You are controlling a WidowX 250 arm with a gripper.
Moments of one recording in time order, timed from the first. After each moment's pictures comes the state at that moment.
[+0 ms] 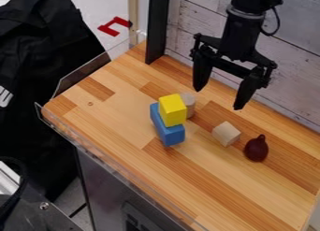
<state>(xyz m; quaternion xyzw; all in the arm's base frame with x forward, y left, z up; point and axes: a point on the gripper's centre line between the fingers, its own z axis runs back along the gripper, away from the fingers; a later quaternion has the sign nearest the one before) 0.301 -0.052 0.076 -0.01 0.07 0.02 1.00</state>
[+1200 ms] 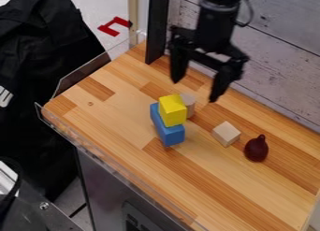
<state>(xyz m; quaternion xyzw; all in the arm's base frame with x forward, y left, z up) 0.284 -0.016 0.079 0.00 0.06 0.01 1.00</state>
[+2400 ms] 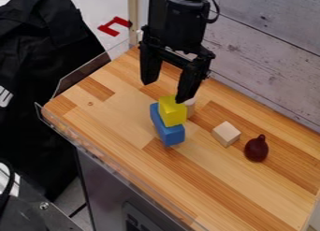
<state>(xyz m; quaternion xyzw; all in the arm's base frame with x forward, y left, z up) 0.261 -0.001 0.082 -0.03 0.12 -0.05 0.99</state>
